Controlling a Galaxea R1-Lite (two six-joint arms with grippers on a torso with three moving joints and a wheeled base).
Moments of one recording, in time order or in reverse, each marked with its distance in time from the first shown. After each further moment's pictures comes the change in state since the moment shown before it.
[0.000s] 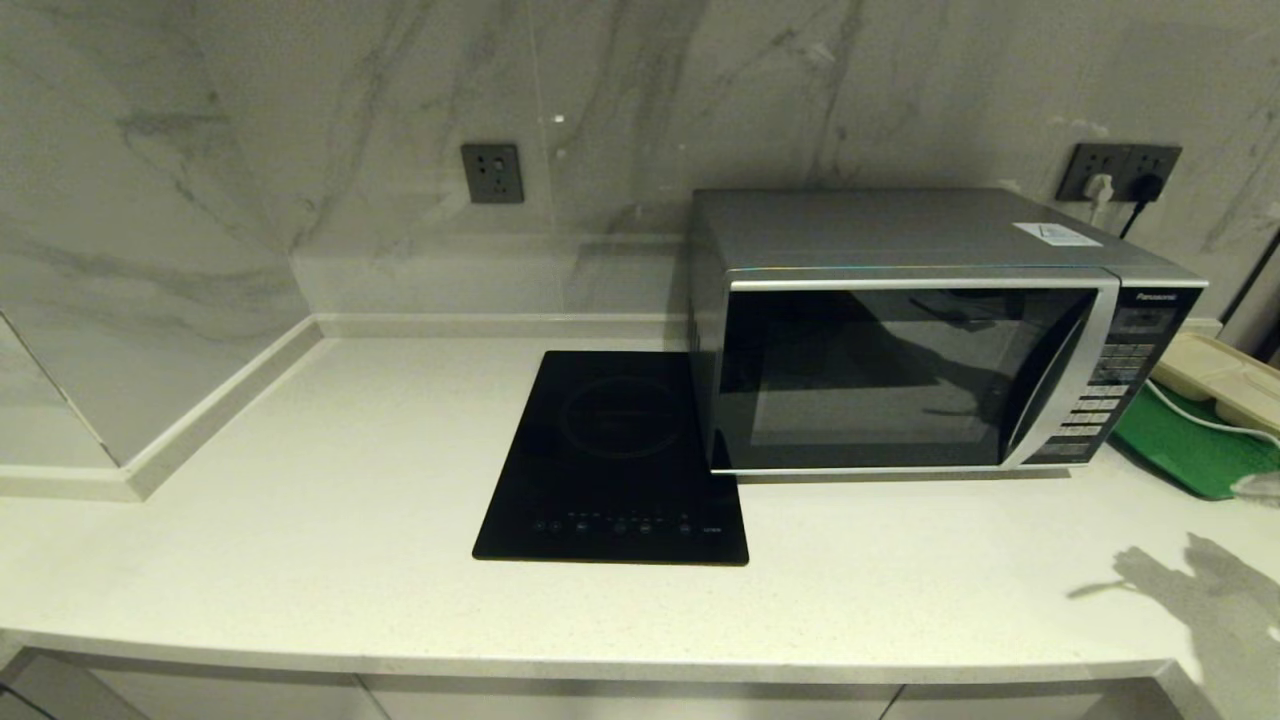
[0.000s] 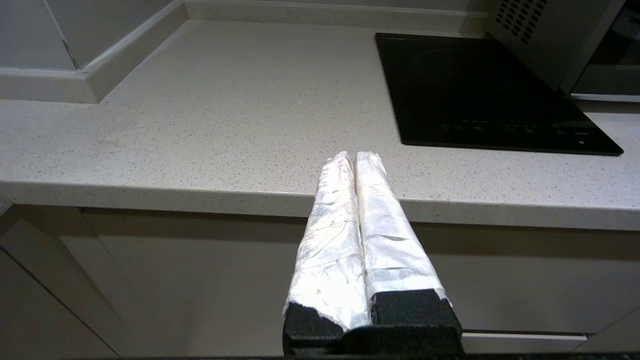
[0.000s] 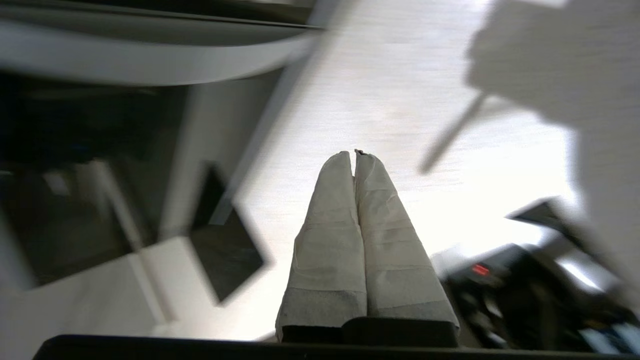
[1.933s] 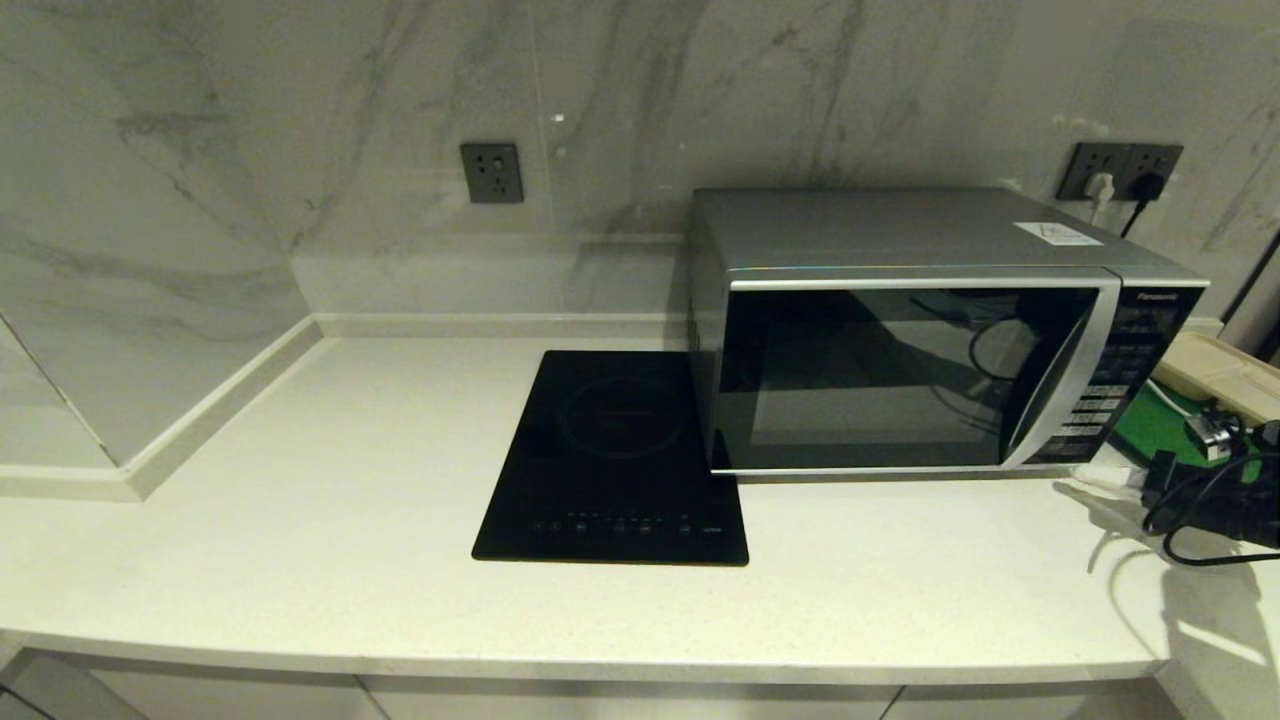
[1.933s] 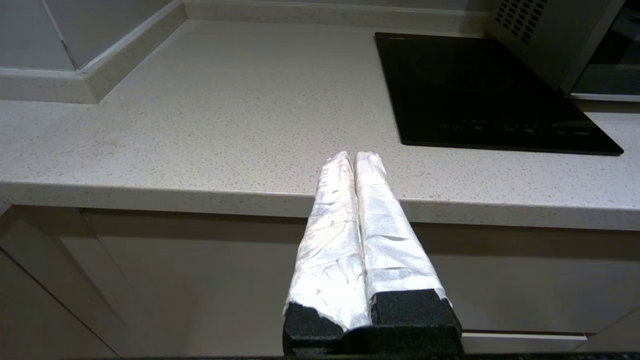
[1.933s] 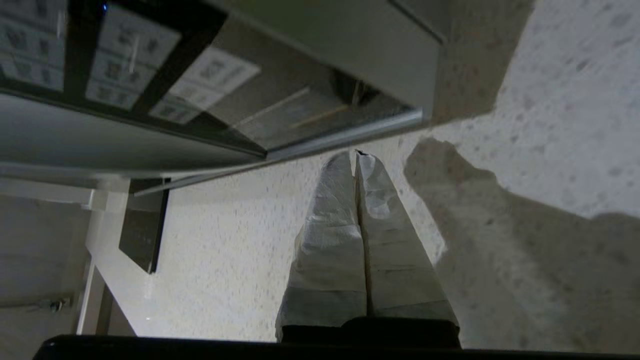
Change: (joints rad) left arm 0.001 0.000 0.000 0.000 0.000 0.000; right arm 0.099 0.694 -0.289 -0.623 0.411 -0.252
